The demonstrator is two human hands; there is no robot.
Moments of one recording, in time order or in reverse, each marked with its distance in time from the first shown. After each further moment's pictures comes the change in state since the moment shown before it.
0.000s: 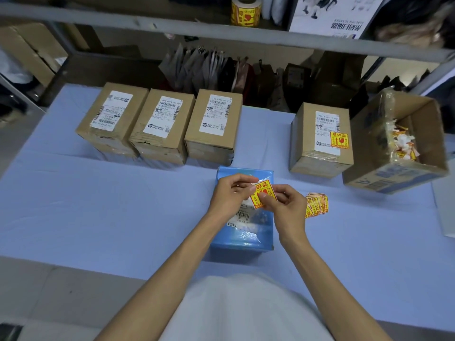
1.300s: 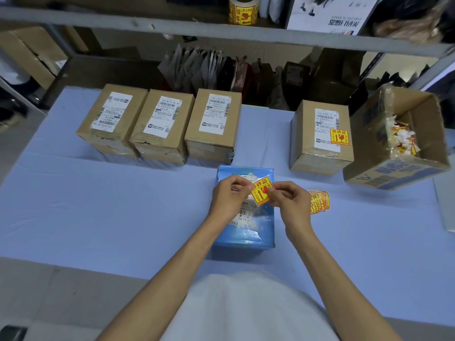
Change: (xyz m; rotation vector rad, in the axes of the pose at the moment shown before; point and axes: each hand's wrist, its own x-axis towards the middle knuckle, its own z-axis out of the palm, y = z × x) left_hand 0.000 -0.011 0.002 0.159 0.130 -0.035; right_hand 0.016 0.009 -0.011 -0.090 -0.002 0.019
